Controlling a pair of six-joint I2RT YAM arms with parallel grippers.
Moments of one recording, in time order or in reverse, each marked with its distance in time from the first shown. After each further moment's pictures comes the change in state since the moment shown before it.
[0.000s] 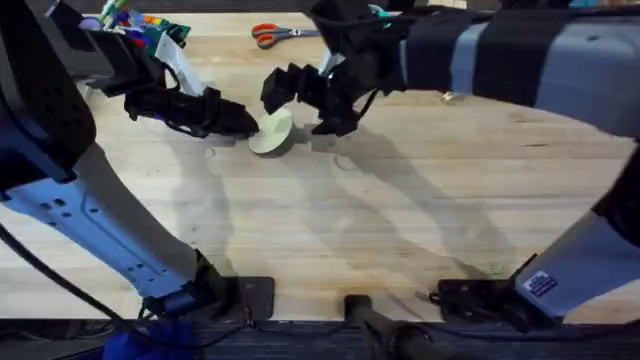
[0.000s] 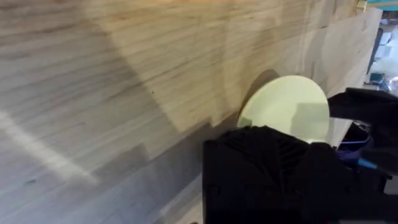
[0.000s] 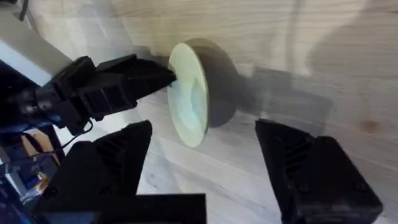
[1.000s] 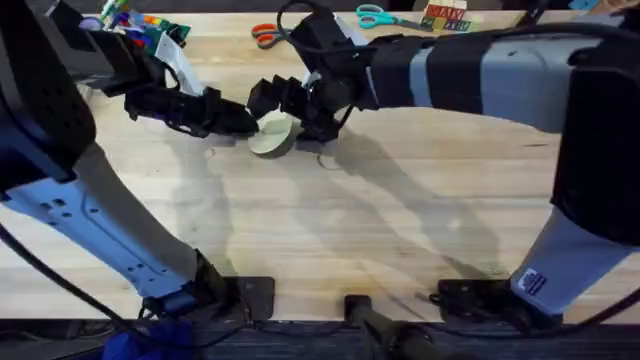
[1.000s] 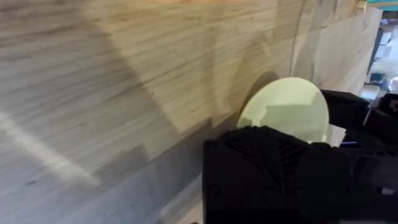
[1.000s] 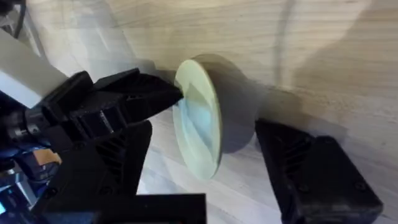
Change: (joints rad) left arm 0.000 0.000 0.000 0.003 0.000 0.000; right arm 0.054 0.103 0.000 0.159 0.033 0.084
